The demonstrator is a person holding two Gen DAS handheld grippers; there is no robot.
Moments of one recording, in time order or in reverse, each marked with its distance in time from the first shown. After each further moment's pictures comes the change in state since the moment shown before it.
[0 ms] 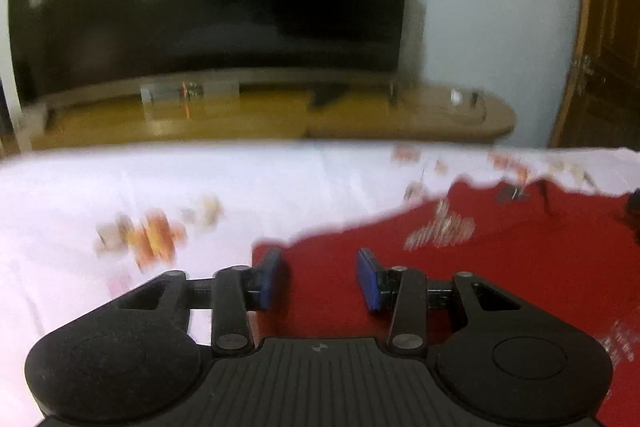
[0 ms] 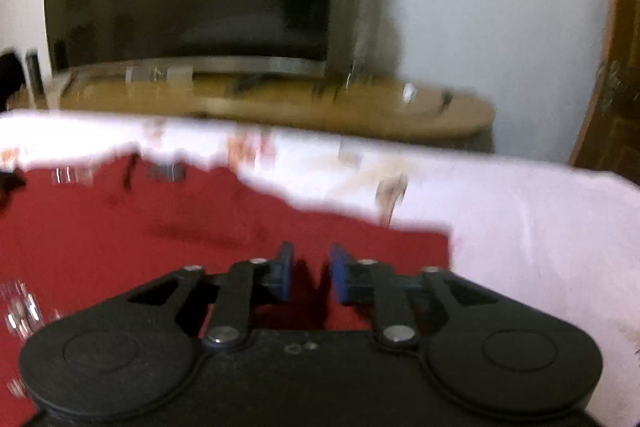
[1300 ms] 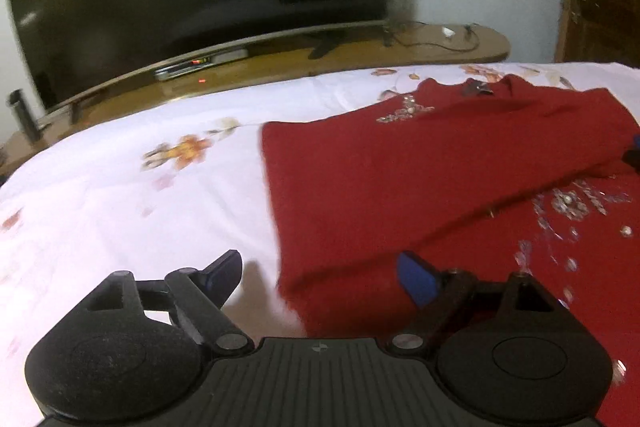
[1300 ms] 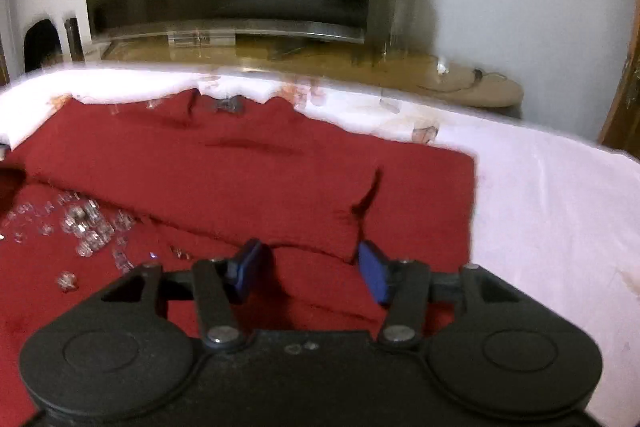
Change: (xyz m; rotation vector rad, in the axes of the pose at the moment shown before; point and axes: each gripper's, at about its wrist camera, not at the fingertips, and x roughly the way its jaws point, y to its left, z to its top) left arm -0.077 -0.015 -0.056 0.108 0.166 0.089; right arm -0.026 0.010 -0.035 -0.057 0.139 0.089
